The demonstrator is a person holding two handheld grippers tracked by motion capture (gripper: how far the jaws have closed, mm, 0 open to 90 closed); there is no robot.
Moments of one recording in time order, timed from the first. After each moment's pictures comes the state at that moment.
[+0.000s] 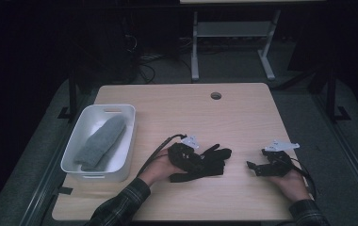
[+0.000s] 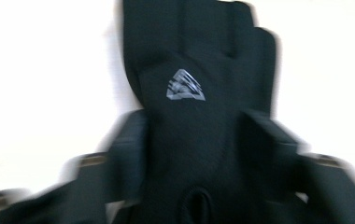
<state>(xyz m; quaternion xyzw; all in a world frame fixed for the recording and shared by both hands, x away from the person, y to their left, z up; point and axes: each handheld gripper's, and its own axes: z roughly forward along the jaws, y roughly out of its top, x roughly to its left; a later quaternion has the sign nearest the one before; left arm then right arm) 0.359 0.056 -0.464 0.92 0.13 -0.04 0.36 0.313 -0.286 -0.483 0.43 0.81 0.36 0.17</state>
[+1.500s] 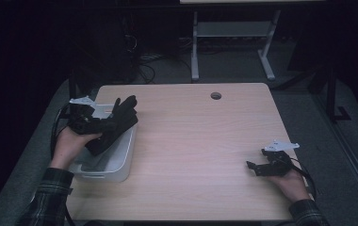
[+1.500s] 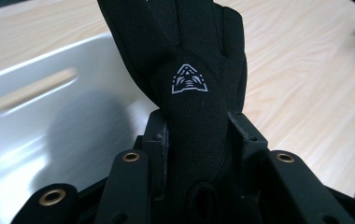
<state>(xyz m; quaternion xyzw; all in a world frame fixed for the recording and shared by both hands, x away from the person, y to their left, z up) 0.383 0.326 -0.341 0.82 0.42 0.09 0.38 0.314 -0.285 -0.483 0.43 0.81 0.36 0.17</state>
